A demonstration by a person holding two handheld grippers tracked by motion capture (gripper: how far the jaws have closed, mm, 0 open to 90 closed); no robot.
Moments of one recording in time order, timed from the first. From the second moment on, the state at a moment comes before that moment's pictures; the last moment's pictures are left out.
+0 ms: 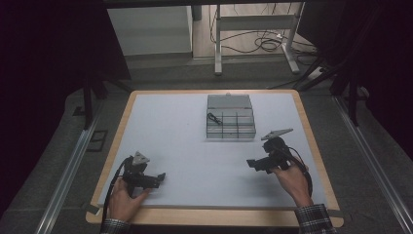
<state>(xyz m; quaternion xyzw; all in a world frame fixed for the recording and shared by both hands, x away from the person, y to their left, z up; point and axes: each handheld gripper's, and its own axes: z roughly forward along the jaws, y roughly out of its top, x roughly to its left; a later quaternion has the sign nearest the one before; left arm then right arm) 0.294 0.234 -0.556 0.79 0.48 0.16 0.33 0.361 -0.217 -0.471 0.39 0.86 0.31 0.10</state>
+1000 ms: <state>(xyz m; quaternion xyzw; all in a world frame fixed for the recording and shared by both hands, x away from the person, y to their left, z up) 0.294 0.234 -0.556 0.79 0.48 0.16 0.33 0.338 -0.252 -0.477 0.41 0.86 0.30 0.10</state>
